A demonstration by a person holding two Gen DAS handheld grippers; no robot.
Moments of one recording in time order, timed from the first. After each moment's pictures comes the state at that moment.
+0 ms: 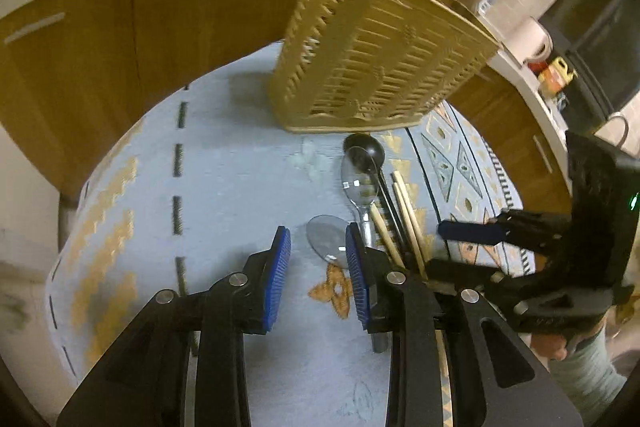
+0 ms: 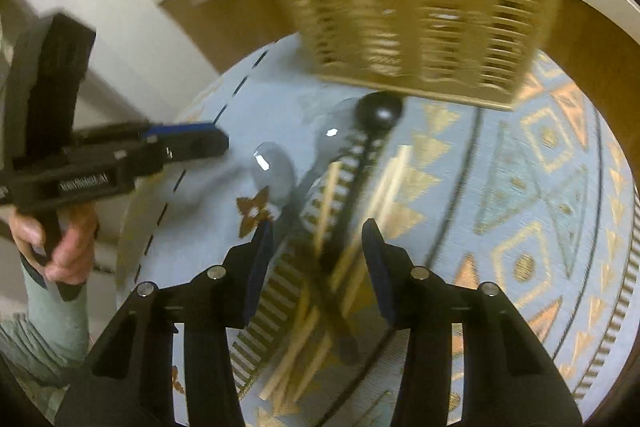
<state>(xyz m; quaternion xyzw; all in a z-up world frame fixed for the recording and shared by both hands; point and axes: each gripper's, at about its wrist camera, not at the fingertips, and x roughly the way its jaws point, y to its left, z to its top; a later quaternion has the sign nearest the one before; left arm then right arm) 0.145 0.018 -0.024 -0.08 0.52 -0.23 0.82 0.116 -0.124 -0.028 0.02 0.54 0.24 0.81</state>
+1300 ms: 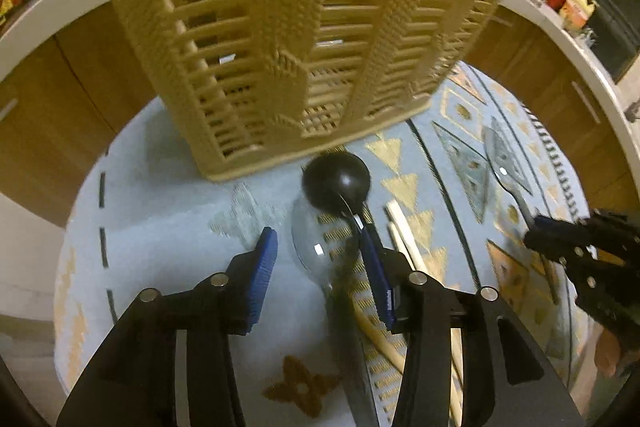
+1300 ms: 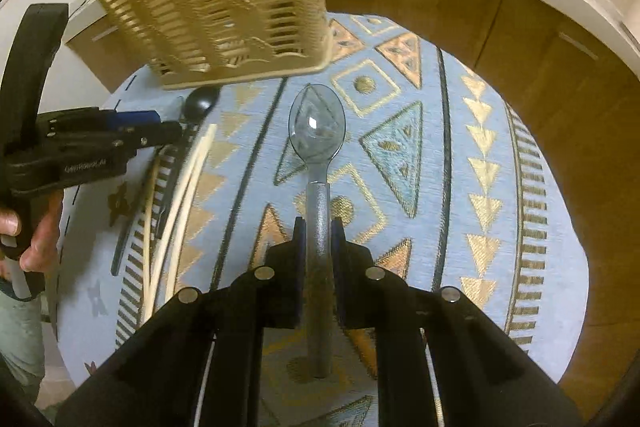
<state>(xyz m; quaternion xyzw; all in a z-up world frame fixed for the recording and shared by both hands) 0.188 -0.102 -0.057 0.06 0.53 -0.20 0.82 0.088 -0.235 -0.039 0.03 0.52 0.06 0.85</state>
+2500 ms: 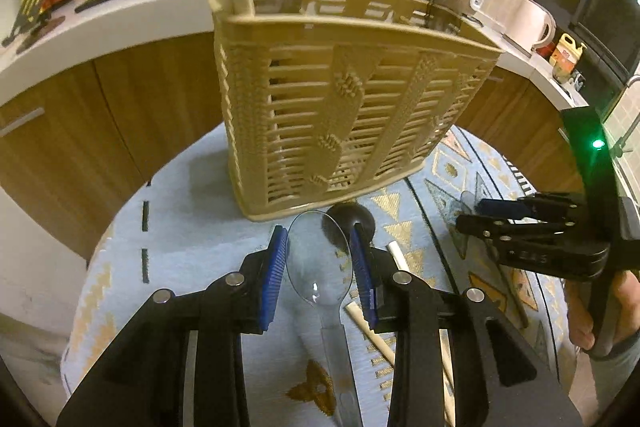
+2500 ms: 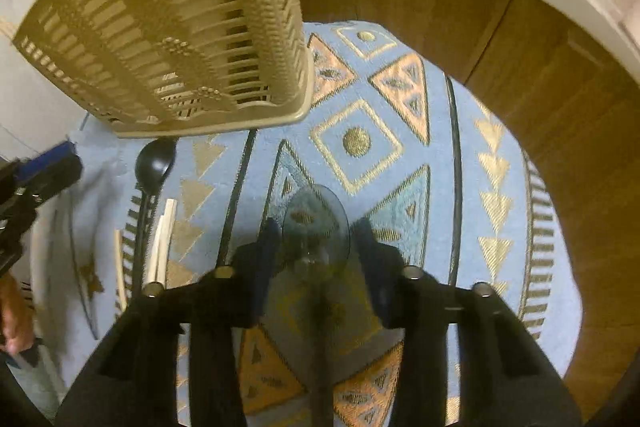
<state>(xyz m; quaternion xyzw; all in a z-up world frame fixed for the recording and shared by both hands) 0.170 -0.054 -0.012 0.01 0.44 -0.21 0.87 0.174 -0.216 -0.055 0.01 0.55 0.02 0.84</state>
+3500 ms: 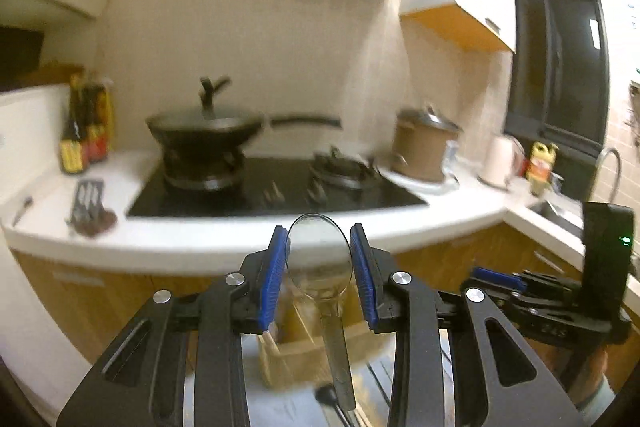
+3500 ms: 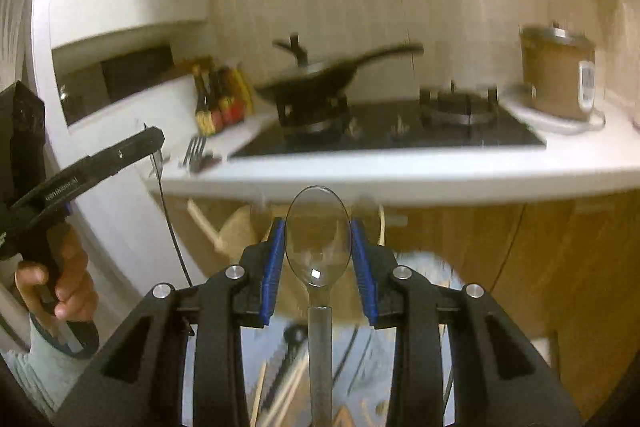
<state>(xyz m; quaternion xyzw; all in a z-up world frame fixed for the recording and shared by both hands) 0.130 -0.044 0.177 -0.03 0.15 -0.20 0.97 0.107 -0.226 0.134 0.08 0.21 0.15 0.96</state>
